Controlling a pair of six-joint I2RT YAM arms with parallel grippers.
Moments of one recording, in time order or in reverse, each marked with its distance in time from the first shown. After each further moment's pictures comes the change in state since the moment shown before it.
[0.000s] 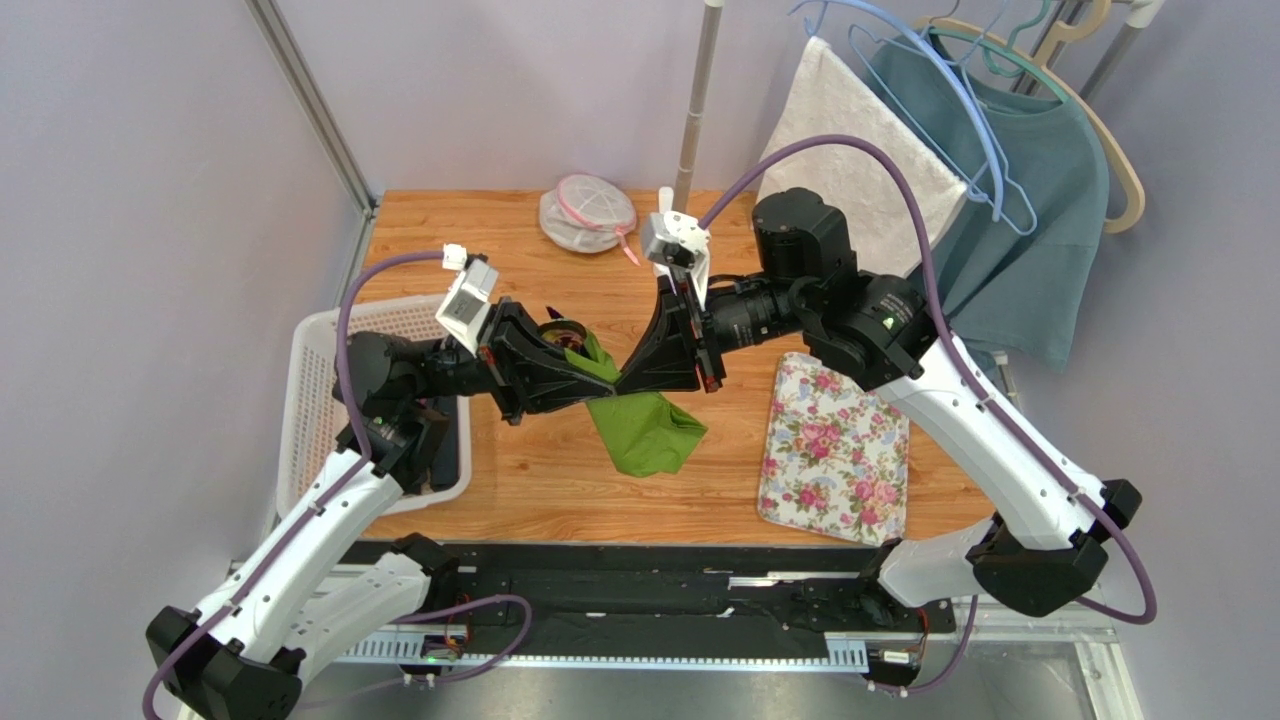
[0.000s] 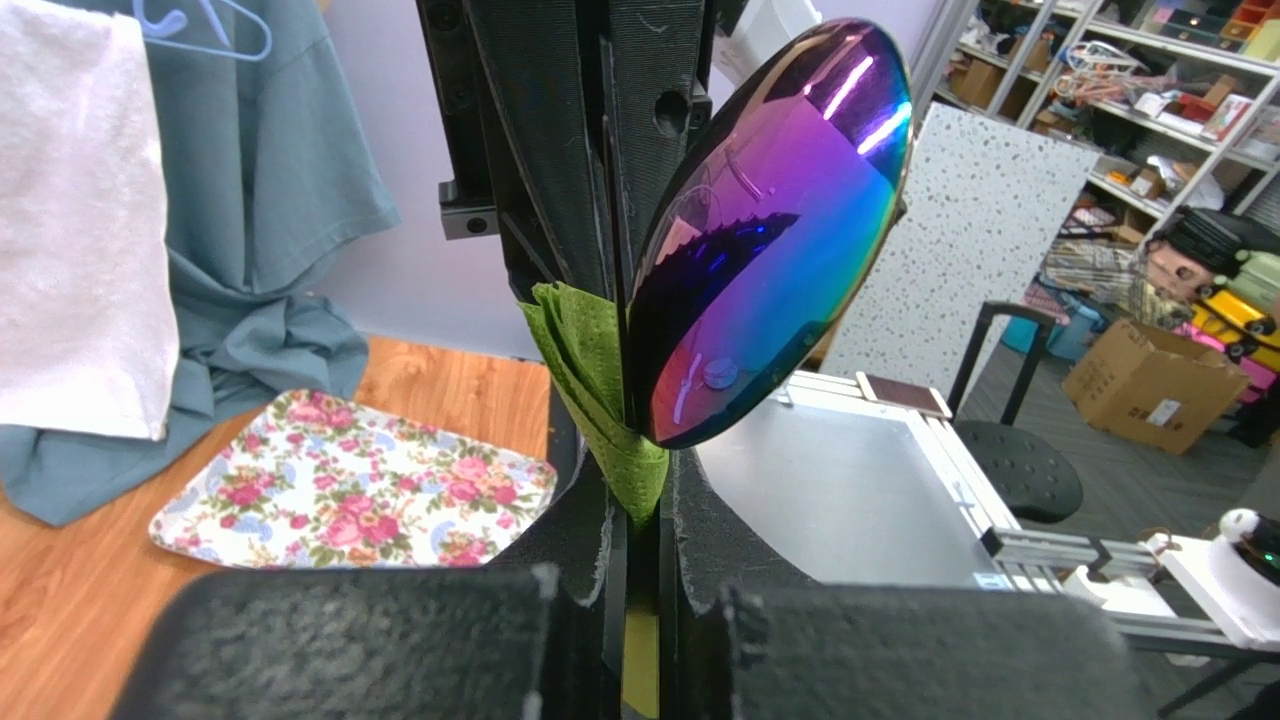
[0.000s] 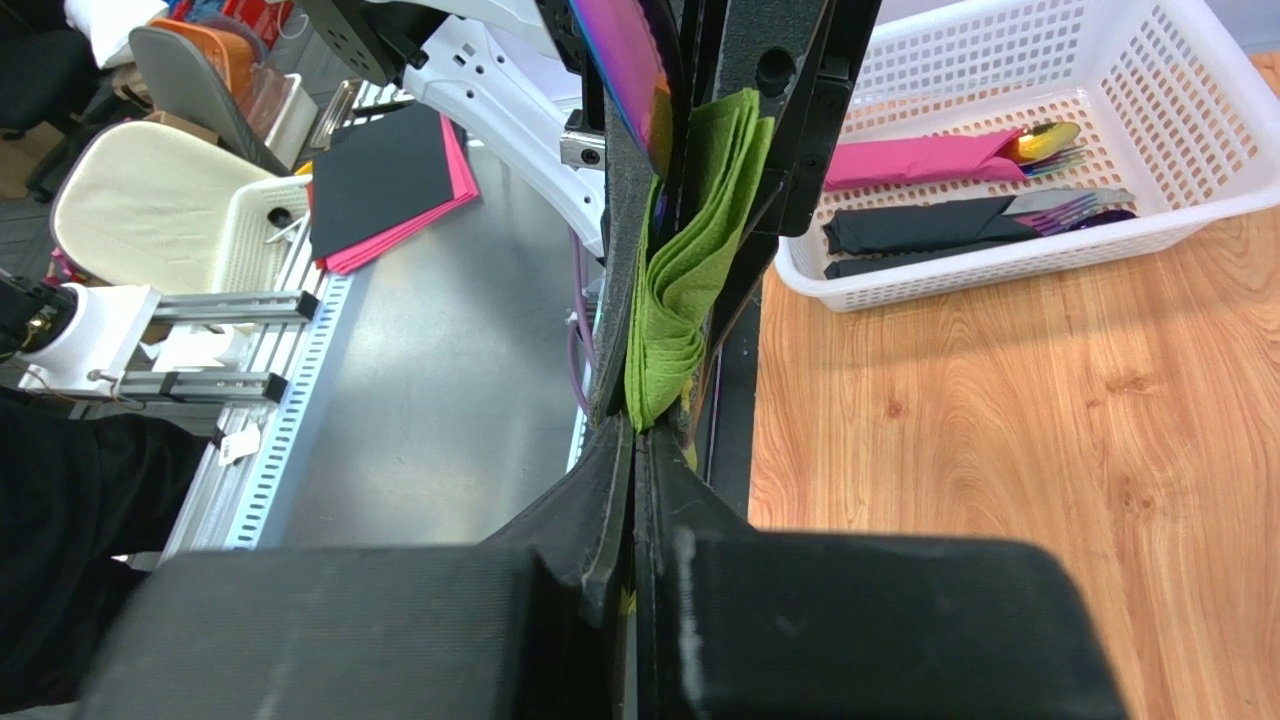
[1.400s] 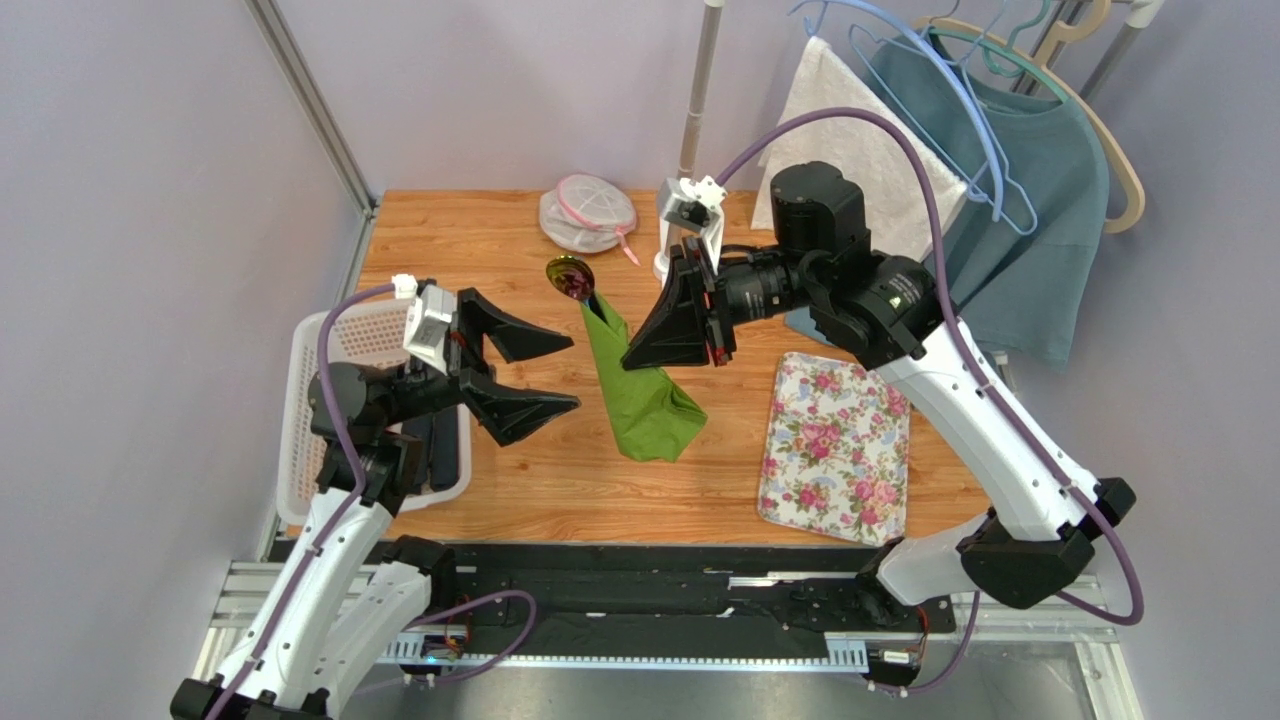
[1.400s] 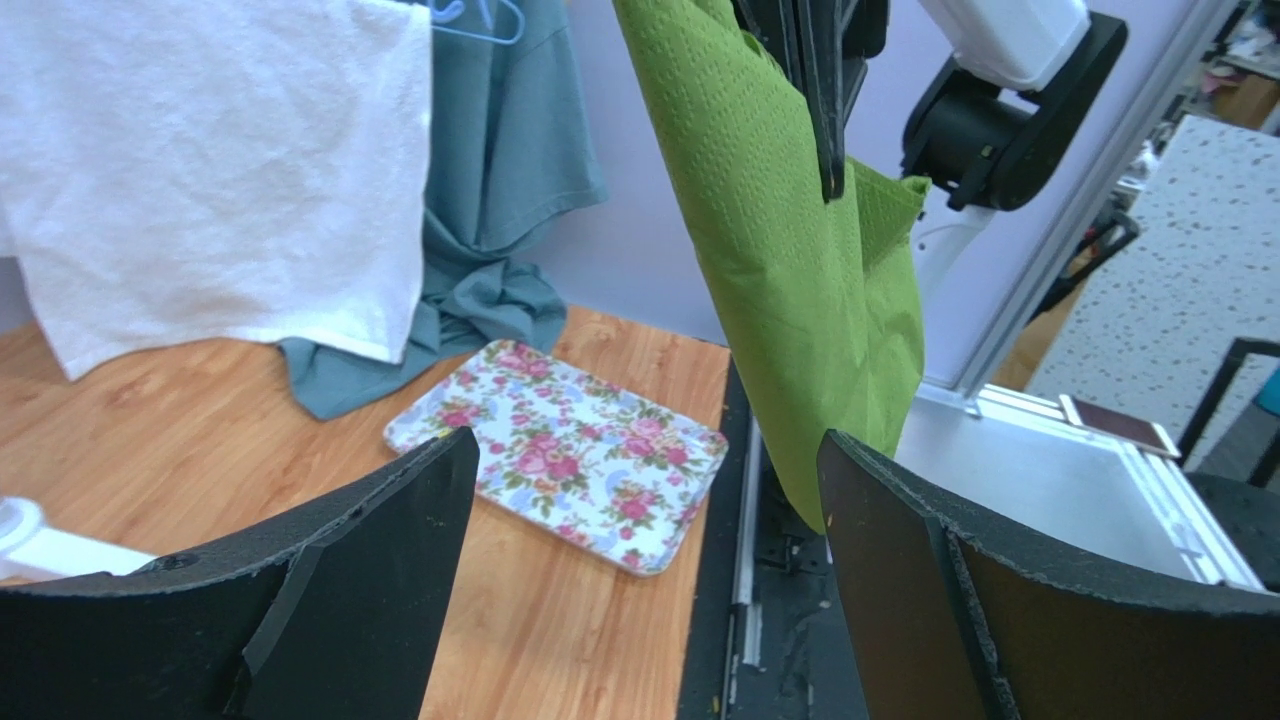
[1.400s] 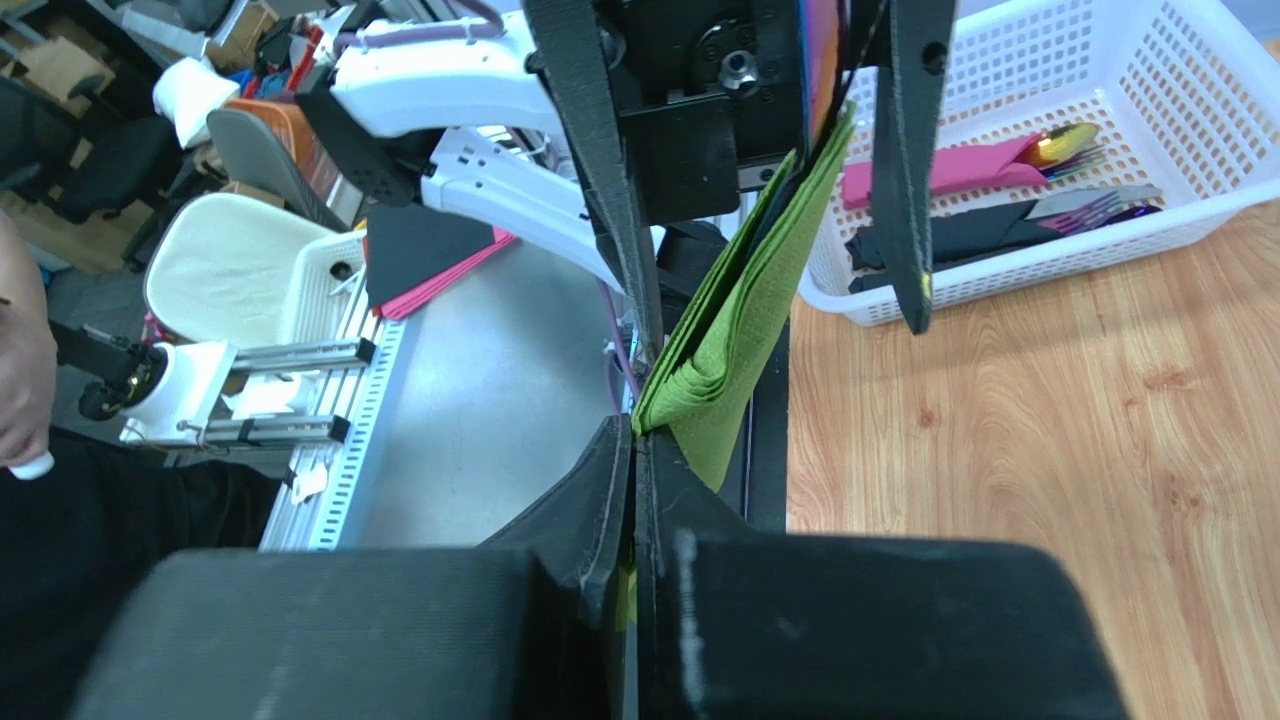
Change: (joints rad) left arm 0.264 -0.157 -0.160 -0.072 0.003 0.136; right arm -0.099 0.040 0.057 0.029 -0.092 0.131
